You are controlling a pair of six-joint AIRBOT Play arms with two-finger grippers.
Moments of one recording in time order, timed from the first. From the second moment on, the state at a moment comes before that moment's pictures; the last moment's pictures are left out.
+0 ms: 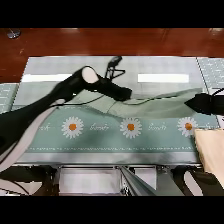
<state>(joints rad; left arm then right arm) -0.64 -1.65 1.41 0.80 -0.89 -1.39 -0.16 -0.68 0.97 -1.15 1.37 1.57</state>
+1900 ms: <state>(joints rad) -0.01 -0.61 0.62 0.92 -1.13 -1.37 0.55 -1.86 1.81 -0.93 1.10 1.65</state>
